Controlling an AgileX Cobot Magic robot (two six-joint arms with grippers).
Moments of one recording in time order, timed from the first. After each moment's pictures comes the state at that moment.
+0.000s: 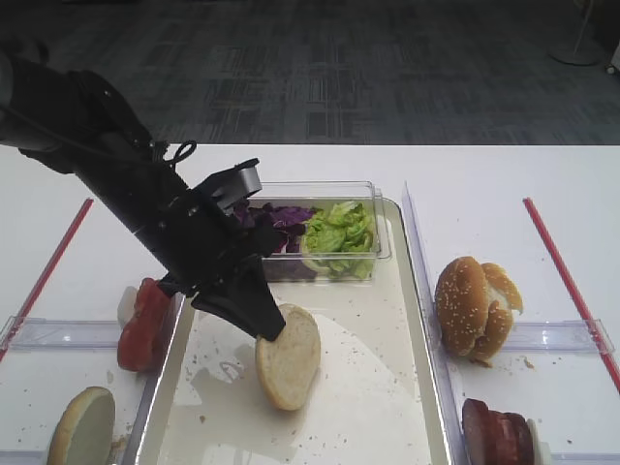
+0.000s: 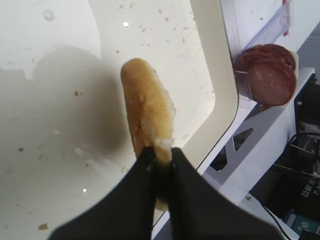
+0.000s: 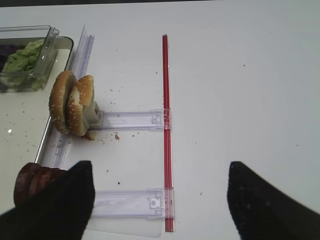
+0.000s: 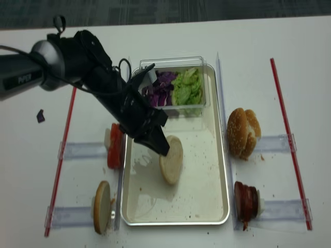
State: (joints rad) left arm -0.34 1.91 -1.20 -0.84 1.19 0.56; right arm 0.01 -0.02 -0.48 0.03 1.13 0.03
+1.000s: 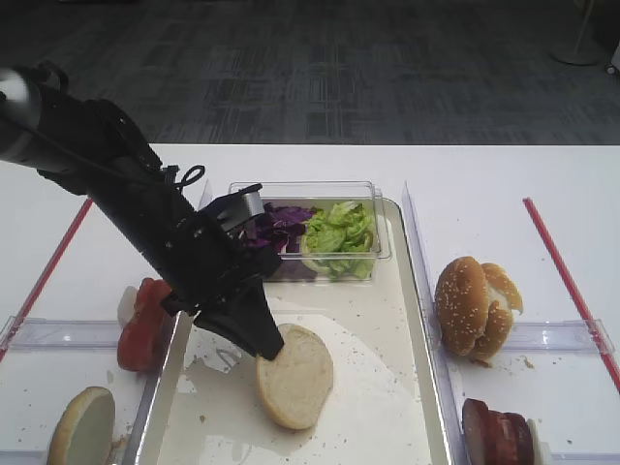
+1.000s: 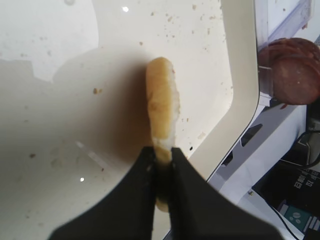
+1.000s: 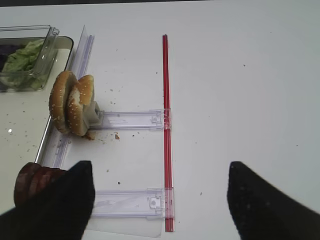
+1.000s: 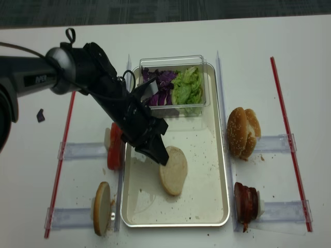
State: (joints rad) left arm -0.34 1.99 -1.20 -0.84 1.19 0.59; right arm 0.01 -0.02 -0.48 0.03 1.13 0.03
